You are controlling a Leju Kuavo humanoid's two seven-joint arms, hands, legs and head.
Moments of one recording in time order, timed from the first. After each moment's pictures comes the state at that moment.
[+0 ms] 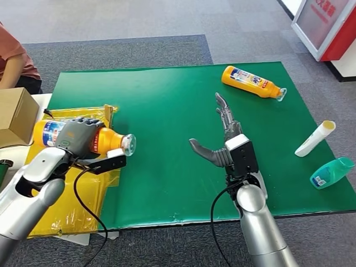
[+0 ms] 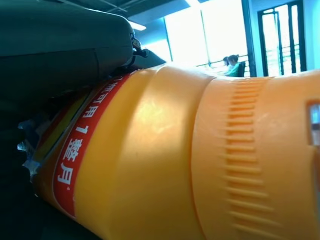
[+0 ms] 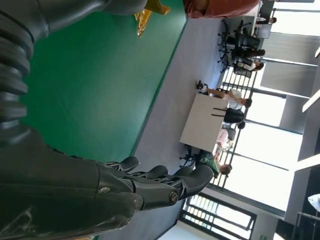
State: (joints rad) left arm -0.50 0.37 -0.54 -1.44 -1.02 -0.14 0.19; right arm -0.27 0.09 0.22 -1.41 0.31 -0.06 -0.38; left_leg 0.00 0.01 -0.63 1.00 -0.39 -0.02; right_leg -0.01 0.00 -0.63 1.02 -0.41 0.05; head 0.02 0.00
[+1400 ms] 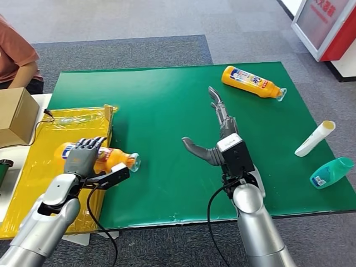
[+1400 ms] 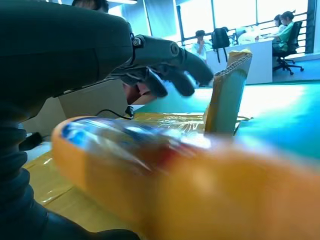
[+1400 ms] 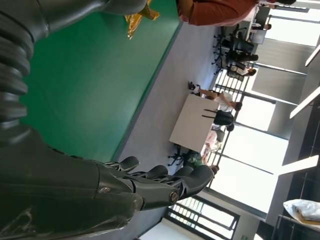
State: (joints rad) left arm -0.33 0.18 -0.34 -1.19 -1.18 0.05 0.17; right arm -0.28 0.11 0.25 -1.48 0.37 -0.05 -0.35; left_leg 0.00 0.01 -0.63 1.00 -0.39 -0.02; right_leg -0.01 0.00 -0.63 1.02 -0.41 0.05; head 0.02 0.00
